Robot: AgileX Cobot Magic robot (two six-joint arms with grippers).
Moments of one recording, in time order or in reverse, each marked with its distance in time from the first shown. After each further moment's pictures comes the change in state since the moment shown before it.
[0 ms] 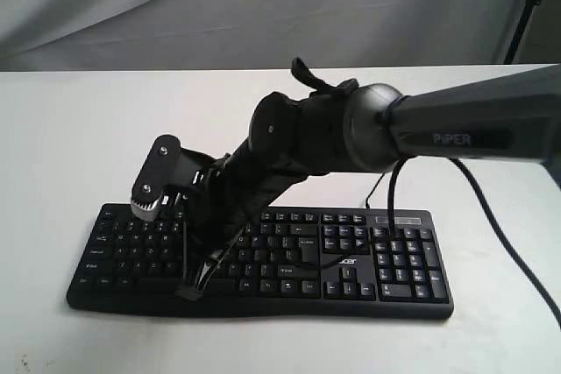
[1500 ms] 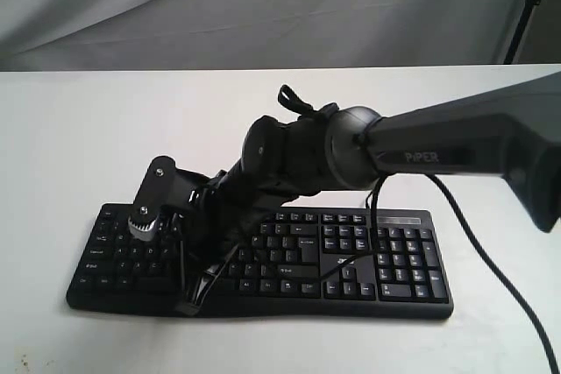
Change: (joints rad) left arm 0.000 0.000 0.000 0.000 0.000 0.000; right arm 0.021 0.060 0.000 0.052 -0.036 -0.067
